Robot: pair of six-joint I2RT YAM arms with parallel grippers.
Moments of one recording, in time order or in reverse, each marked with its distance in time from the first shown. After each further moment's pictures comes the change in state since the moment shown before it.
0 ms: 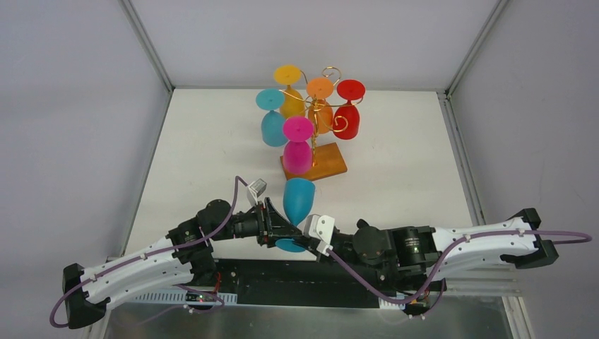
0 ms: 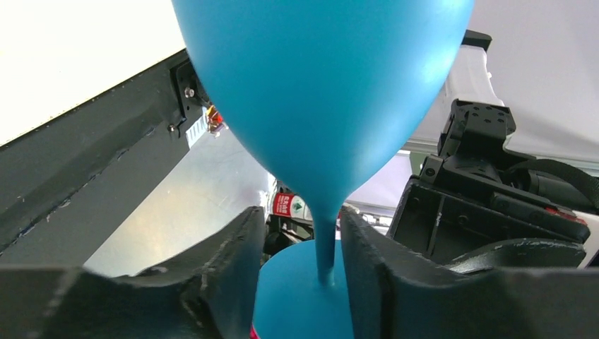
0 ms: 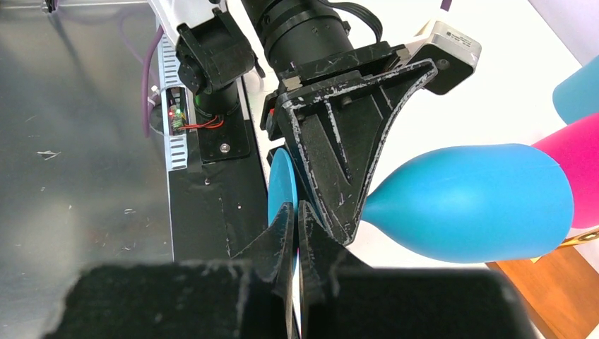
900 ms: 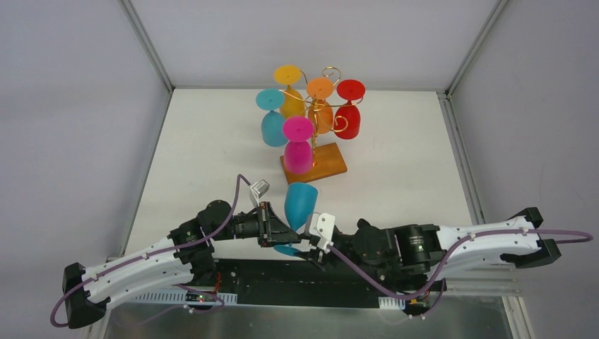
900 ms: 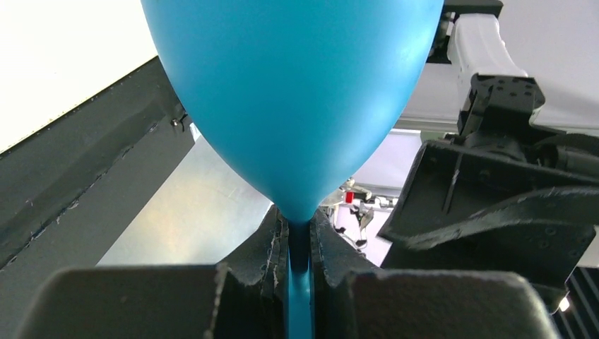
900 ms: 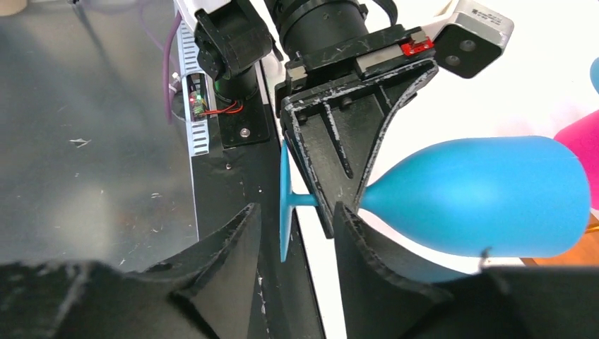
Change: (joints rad) left arm 0.000 0.003 -0.019 0.043 0.035 0.047; right arm 0.008 0.024 0.048 -0.091 -0.029 0.072
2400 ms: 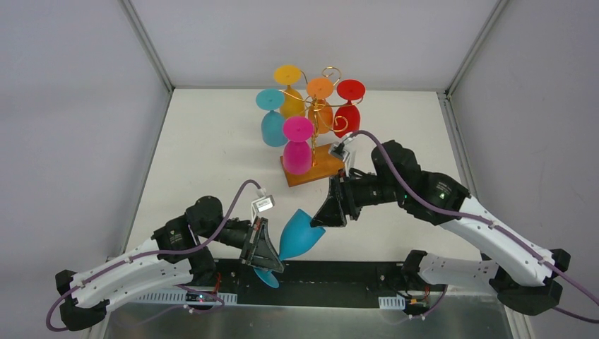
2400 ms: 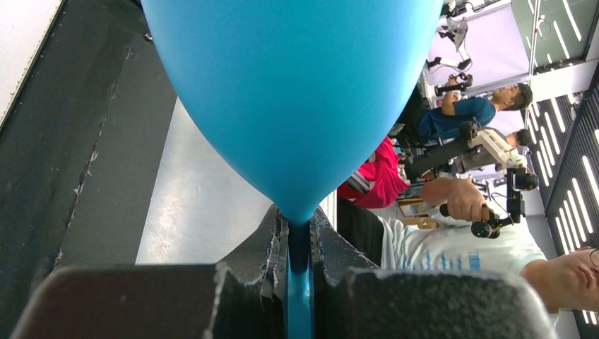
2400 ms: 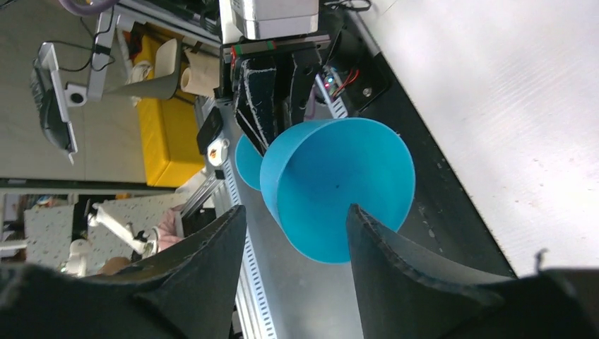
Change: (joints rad) left arm 0.000 -0.056 0.153 -0.261 0.425 0.528; right arm -0.706 0.046 0.340 -0.455 -0.863 0.599
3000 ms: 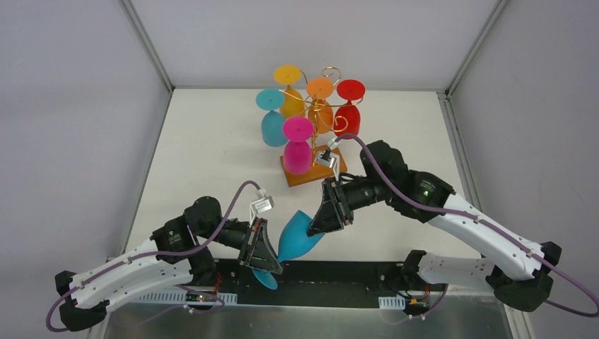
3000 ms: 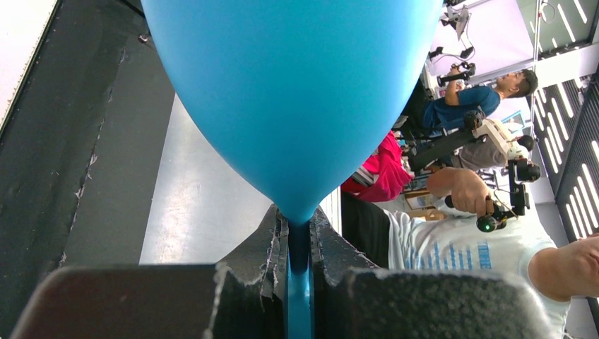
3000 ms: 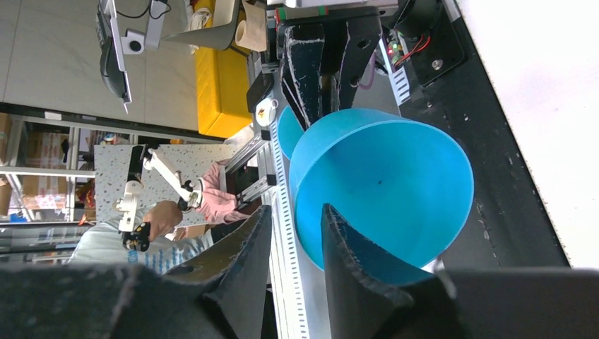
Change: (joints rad) left arm 0.000 -0.011 0.002 0.000 0.019 0.030; right arm 0.000 0.050 -0.052 0.110 -0.234 0.037
